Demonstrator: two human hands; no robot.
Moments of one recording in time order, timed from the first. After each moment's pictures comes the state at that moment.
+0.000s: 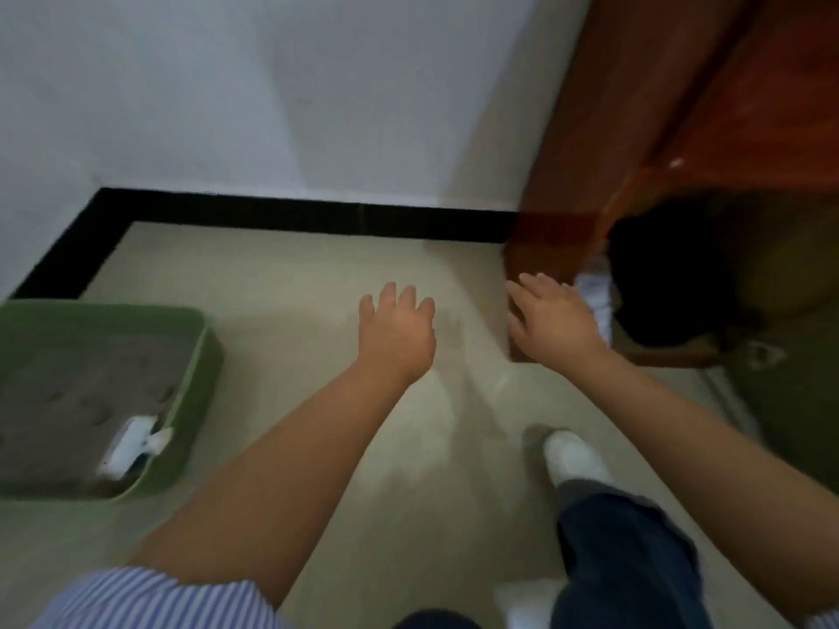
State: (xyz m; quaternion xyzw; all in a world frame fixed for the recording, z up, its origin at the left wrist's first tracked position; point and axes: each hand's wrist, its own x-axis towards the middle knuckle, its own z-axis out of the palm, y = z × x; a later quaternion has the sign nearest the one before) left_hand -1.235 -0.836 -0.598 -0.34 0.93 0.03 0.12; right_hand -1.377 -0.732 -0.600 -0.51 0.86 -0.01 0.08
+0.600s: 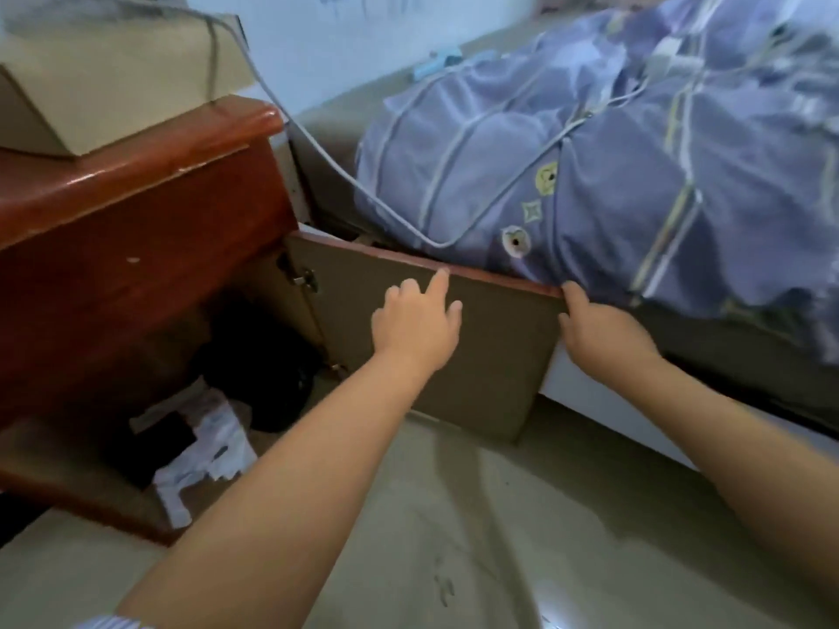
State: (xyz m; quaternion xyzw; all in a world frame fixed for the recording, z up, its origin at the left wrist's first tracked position) left_hand -1.505 -0.397 -0.468 0.12 0.99 0.10 -0.01; right_hand -1.469 -0.216 -0.481 0.05 1.00 -0.02 -0.06
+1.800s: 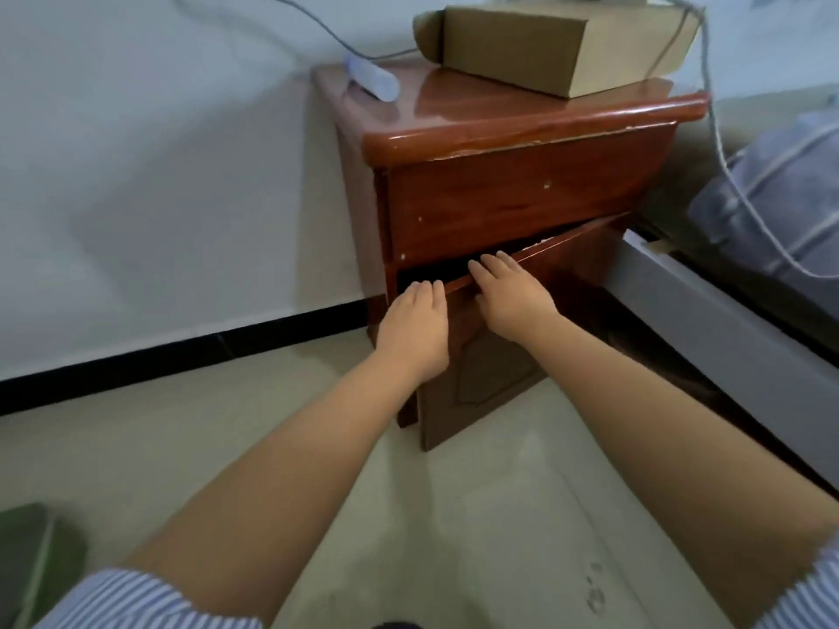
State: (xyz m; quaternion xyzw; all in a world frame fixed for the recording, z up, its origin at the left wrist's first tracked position) left_hand -1.388 -0.692 -0.494 -0.09 1.00 0.04 -0.01; right_hand -1.476 -0.585 -0.488 -0.33 0.94 -0.04 -0.01
